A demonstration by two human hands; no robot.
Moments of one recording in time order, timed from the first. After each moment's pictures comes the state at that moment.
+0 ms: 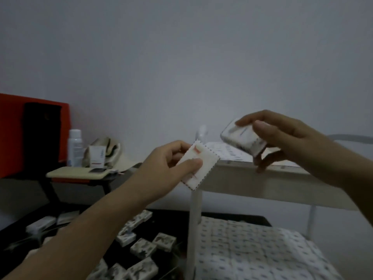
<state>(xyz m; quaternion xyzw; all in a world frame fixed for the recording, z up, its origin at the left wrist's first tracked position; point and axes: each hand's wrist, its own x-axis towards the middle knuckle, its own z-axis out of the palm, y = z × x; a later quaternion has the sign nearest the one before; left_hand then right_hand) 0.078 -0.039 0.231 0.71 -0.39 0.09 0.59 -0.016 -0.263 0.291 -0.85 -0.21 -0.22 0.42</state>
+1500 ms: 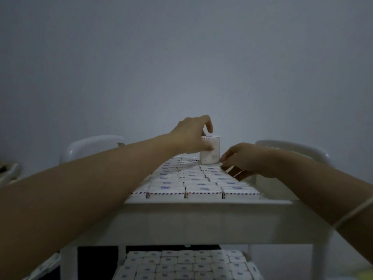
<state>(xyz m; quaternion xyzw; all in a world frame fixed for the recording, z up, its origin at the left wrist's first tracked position) 0.183 -0.322 0.322 0.81 -0.49 0.21 0.25 0.074 -0.449 0.297 -0.90 0.18 -0.13 0.38</state>
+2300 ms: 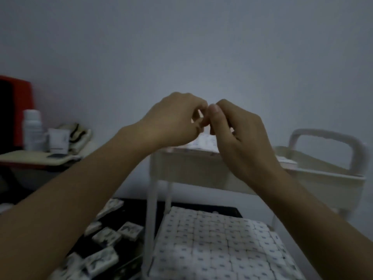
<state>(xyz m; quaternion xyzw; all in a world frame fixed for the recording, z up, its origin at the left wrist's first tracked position) 0.085 -0.135 0.300 0.81 -0.44 0.31 0.24 0.014 -0.263 0.265 -0.81 -0.15 -0.52 0.21</state>
